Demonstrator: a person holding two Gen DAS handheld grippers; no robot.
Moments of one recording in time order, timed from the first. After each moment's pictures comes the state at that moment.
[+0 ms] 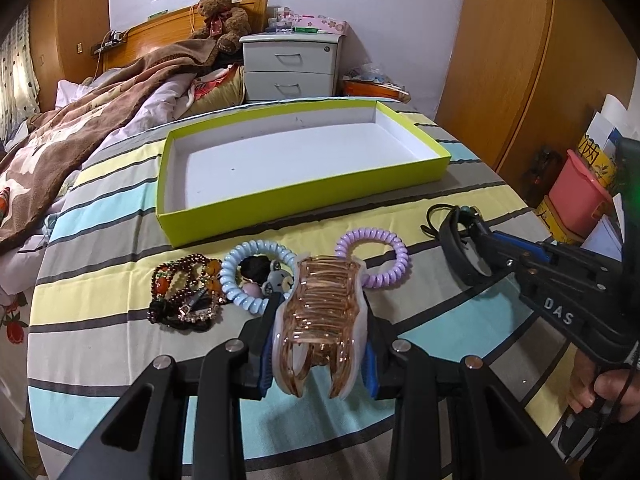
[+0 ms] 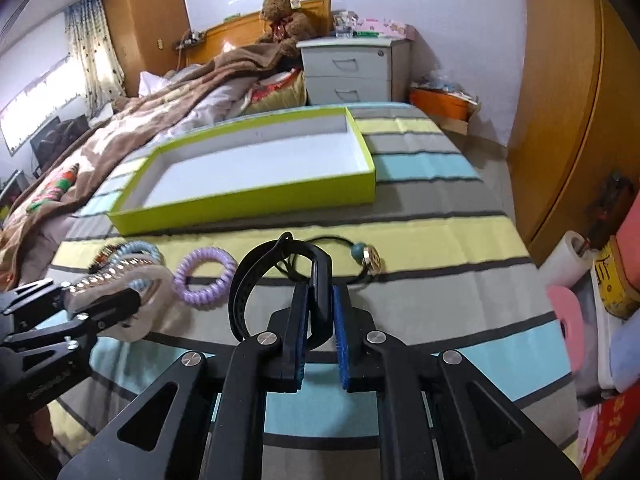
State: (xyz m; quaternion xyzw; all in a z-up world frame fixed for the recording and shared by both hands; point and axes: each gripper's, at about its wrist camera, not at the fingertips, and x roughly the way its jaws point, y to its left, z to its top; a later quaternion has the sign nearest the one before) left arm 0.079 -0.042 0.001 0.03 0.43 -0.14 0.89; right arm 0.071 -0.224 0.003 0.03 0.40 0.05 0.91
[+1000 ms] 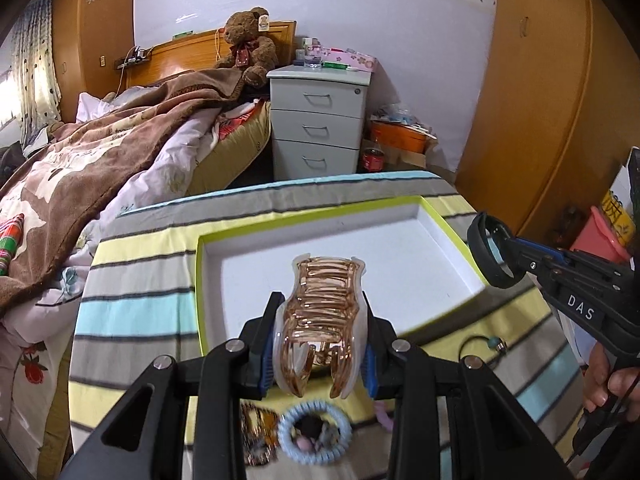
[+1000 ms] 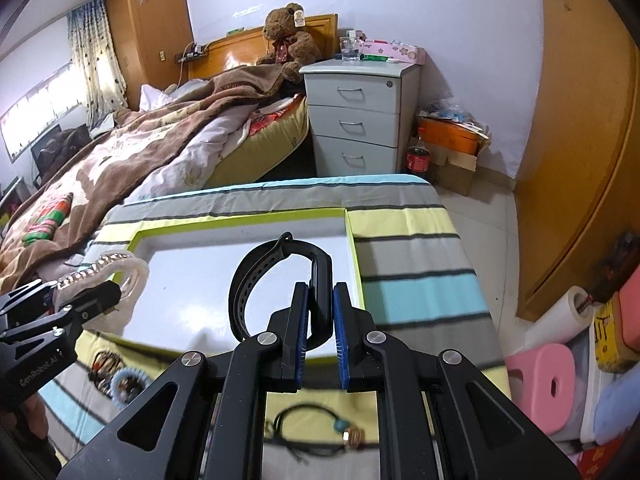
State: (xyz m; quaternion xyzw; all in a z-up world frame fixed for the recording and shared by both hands) left arm 0.165 -0.032 0.059 0.01 0.39 -0.10 0.92; right arm 0.184 -0.226 0.052 0.02 0.39 0.06 0.92
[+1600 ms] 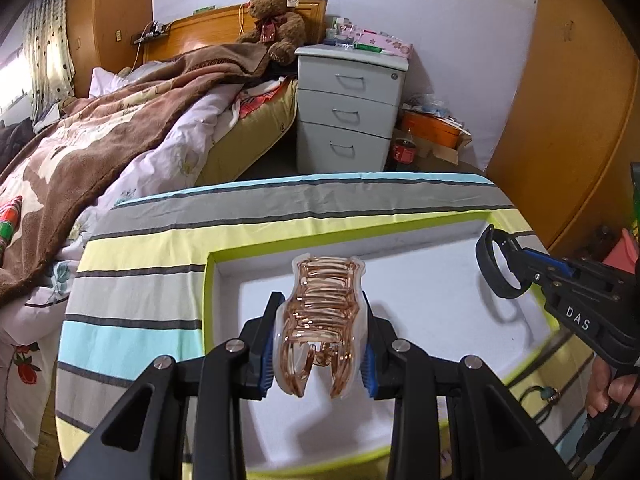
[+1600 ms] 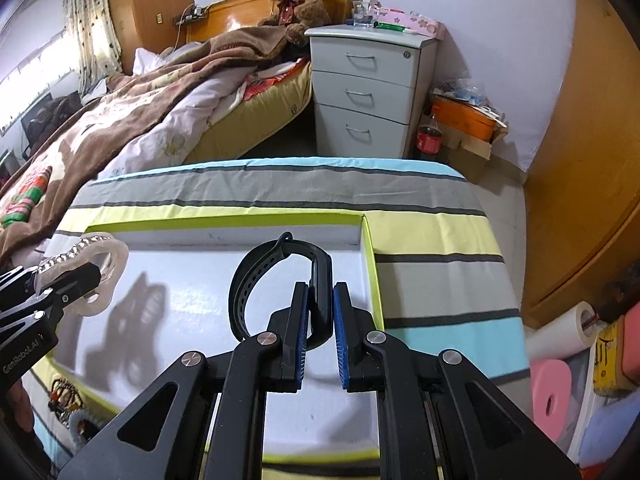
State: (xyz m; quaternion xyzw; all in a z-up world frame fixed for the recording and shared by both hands) left arm 0.237 -0.016 0.023 -0.01 0.42 -0.06 0.90; right arm 0.257 -0.212 0.013 -0.01 0.44 0.06 0.89
